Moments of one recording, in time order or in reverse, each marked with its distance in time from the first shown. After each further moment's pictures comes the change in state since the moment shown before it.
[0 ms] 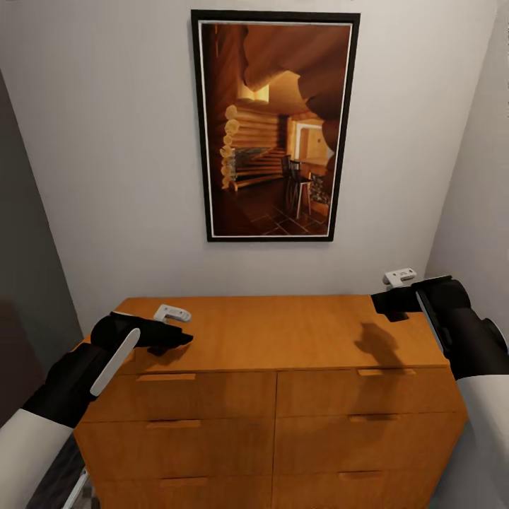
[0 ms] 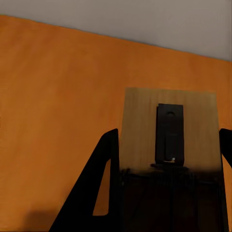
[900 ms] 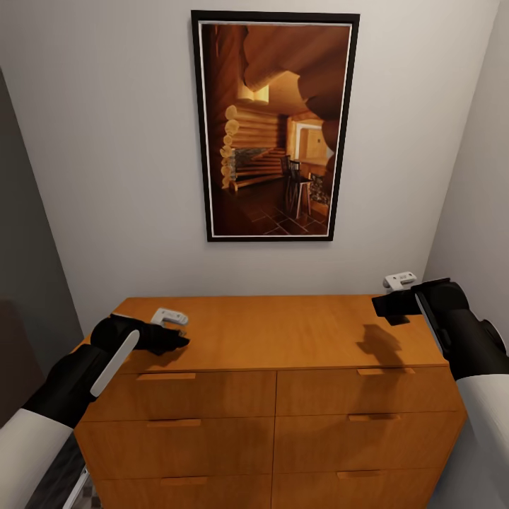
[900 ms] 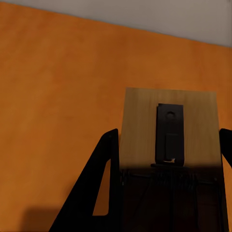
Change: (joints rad) left arm 0.000 0.003 0.002 0.044 -0.005 0.000 0.015; right arm 0.000 0.000 0.000 0.033 0.003 0.000 -0.002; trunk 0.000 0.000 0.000
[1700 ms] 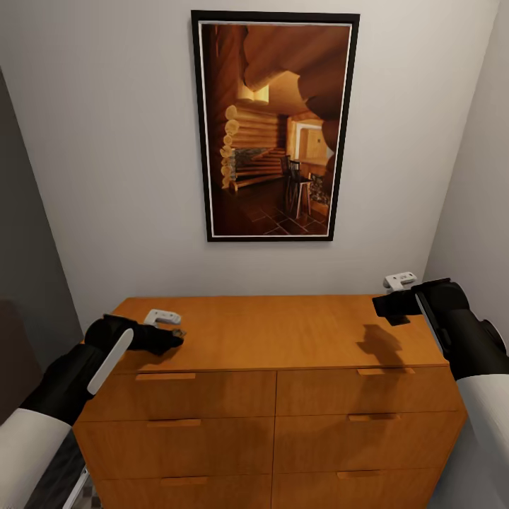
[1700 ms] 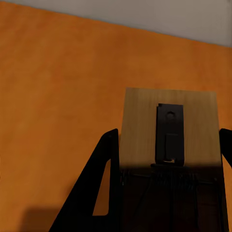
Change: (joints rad) left arm 0.000 -0.002 0.057 0.047 0.005 0.000 0.002; right arm 0.000 -0.001 0.000 0.001 0.002 0.000 0.000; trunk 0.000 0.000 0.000
